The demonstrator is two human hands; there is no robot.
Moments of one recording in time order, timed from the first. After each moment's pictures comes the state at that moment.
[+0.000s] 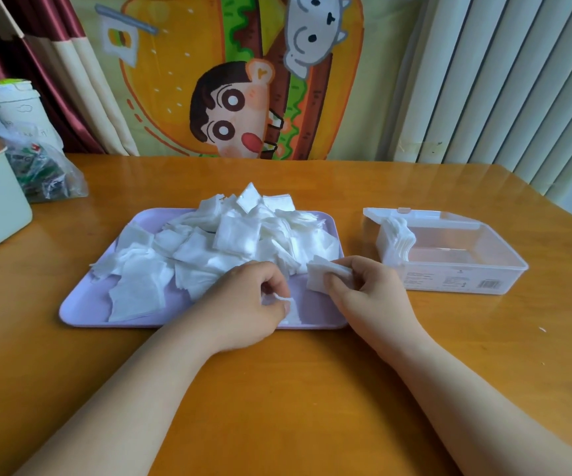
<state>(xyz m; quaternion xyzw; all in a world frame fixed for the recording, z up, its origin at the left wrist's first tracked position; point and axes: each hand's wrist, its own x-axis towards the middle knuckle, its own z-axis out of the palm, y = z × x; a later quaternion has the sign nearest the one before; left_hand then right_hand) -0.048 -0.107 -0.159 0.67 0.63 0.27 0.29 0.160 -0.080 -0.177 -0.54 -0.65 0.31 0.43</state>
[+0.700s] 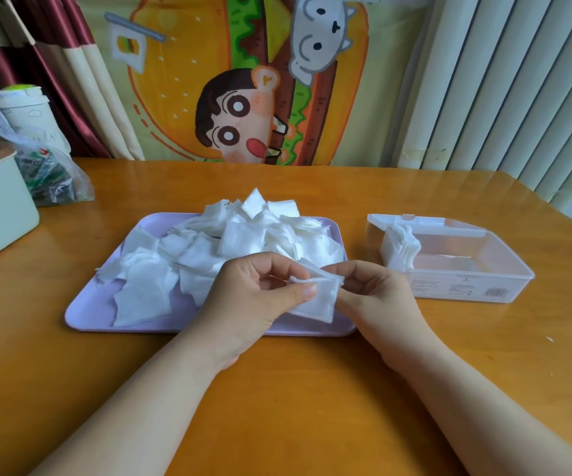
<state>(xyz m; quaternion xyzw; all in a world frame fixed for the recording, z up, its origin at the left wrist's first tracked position) -0.028 -0.117 -0.149 0.52 0.47 0.53 0.47 0.161 -0.088 -0.165 -0.42 -0.59 0.50 0.47</state>
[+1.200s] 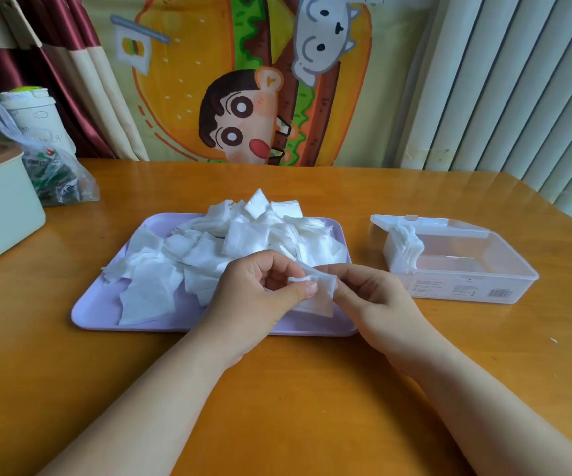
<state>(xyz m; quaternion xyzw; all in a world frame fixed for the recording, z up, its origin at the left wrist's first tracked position) -0.031 -0.112 -0.158 0.55 0.50 0.52 0.42 0.164 -0.088 -0.163 -0.35 -0.68 0.49 0.42</state>
